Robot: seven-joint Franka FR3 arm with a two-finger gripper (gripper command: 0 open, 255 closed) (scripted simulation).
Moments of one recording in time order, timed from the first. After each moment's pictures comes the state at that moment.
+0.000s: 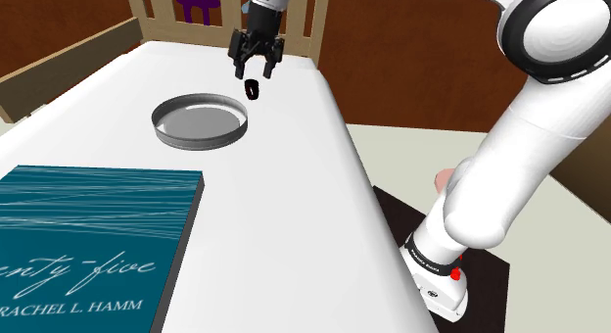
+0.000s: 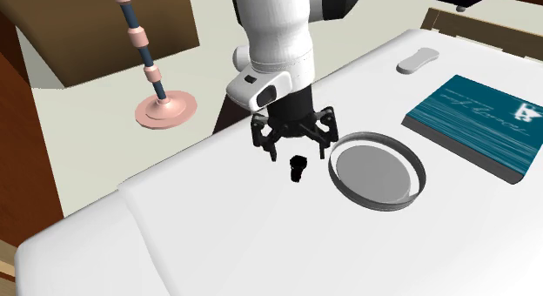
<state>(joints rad) 0.07 -0.01 0.05 -1.72 0.19 1.80 0.12</state>
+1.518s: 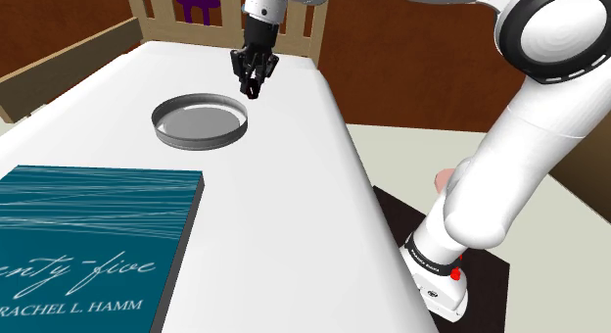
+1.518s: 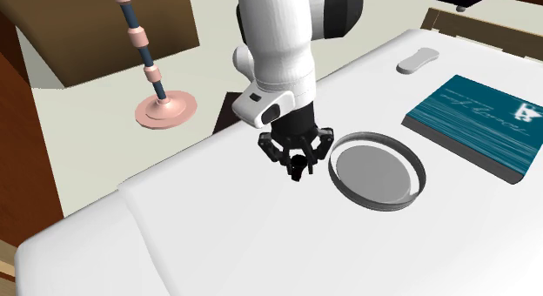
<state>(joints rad) 0.08 0.00 0.06 -1.78 0.19 1.86 0.12</state>
